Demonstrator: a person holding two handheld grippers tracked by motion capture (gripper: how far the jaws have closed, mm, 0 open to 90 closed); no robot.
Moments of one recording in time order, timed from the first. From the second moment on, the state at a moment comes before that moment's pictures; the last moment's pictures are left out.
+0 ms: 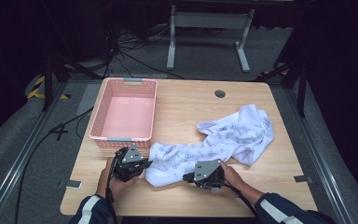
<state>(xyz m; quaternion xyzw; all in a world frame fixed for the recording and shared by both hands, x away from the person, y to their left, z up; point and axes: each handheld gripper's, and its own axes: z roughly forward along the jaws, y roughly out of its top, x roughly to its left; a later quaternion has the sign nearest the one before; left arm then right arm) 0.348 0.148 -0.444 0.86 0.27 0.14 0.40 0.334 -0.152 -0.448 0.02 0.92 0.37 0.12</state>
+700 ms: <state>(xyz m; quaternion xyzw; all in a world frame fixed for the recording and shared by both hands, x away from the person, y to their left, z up) 0.360 0.115 -0.434 0.85 0.28 0.17 0.41 0.423 -0.207 -0.429 0.26 0.87 0.39 0.15</state>
